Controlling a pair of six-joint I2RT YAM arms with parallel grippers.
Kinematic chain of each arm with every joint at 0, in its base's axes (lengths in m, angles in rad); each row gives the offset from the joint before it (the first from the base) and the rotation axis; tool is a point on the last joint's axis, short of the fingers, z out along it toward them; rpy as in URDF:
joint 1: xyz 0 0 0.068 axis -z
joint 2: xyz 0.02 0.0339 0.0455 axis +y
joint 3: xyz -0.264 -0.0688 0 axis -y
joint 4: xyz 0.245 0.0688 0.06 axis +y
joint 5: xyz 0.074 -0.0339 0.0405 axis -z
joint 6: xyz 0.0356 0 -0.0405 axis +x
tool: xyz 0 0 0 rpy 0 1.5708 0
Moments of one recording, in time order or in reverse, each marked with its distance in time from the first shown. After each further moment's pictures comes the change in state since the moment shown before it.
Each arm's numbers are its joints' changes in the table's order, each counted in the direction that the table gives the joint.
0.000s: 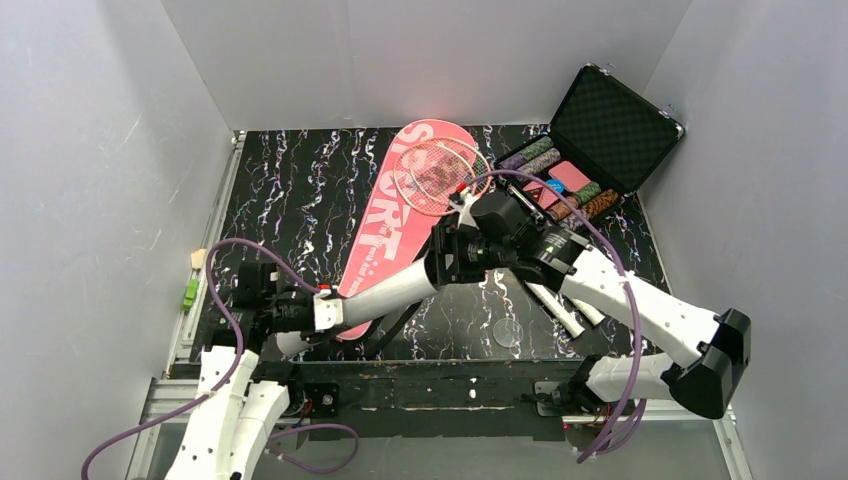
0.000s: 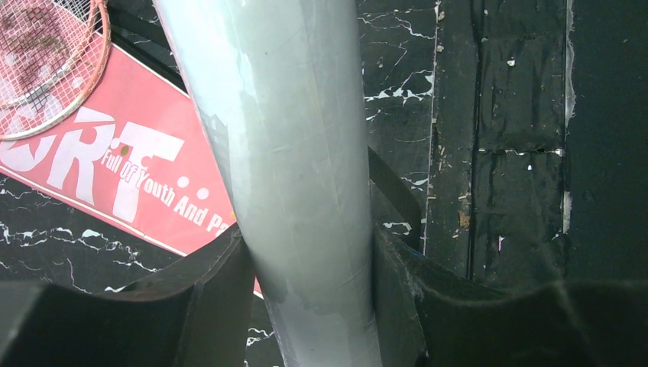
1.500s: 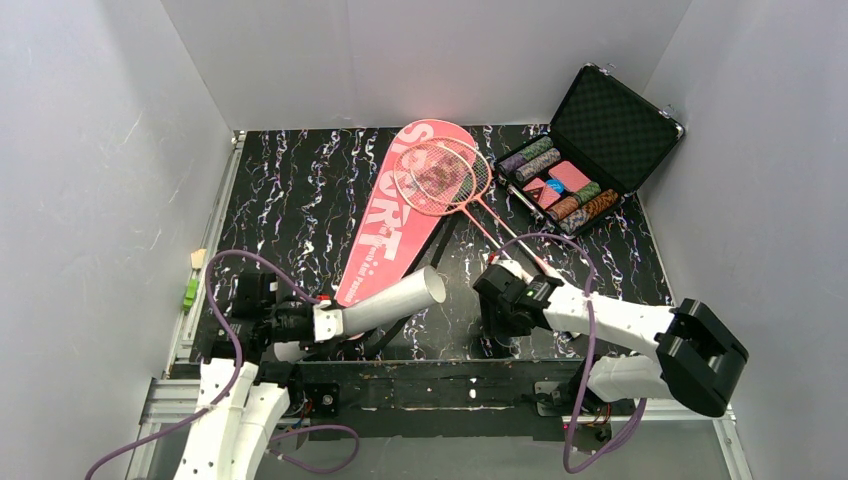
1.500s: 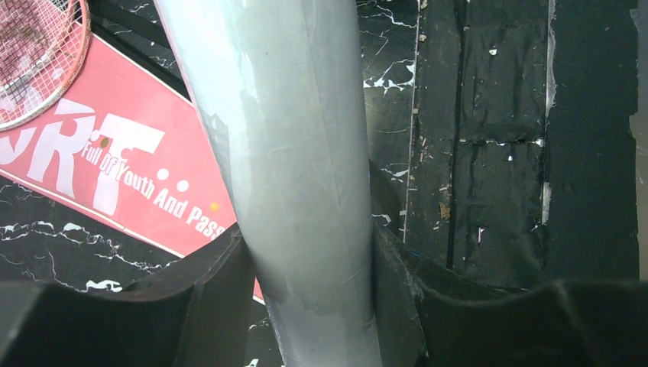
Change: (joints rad) left arm 0.000 -0.069 -0.030 0.055 -0.013 0.005; right arm -0.013 -0.019 -0.512 0.074 0.449 0.034
